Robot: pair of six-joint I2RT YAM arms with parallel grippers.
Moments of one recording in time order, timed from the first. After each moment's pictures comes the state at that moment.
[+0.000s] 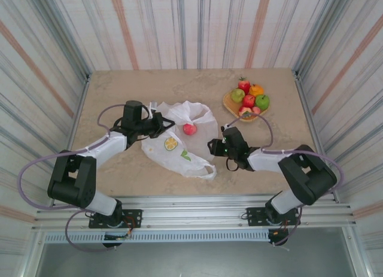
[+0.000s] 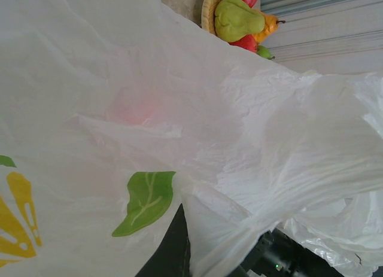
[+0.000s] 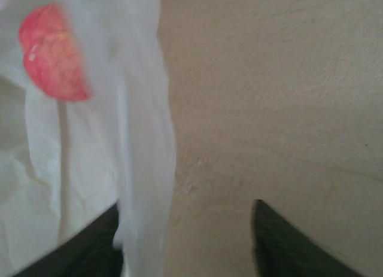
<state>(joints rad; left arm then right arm) -0.30 1.48 0.81 0.07 0.67 -0.89 0.62 1.53 0.54 0.28 -0.02 0.66</state>
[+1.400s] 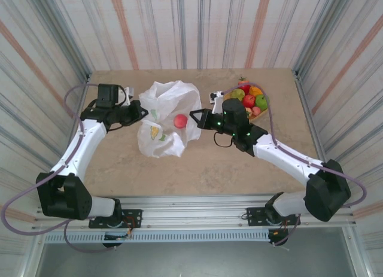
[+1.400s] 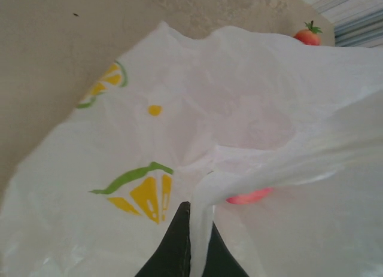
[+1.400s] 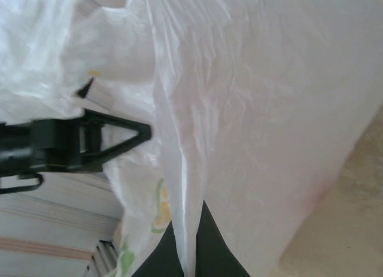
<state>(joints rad) -0.12 1.35 1.17 -0.64 0.46 -0.47 0.68 1.33 0.95 0.09 -0.26 0.78</state>
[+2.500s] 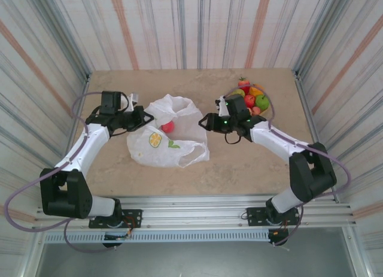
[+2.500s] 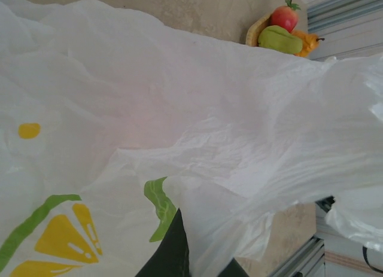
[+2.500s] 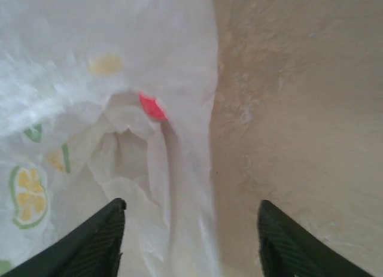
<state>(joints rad) -0.12 1.36 1.03 -0.48 0.62 -0.52 0.48 1.50 1.01 -0.23 -0.41 0.59</state>
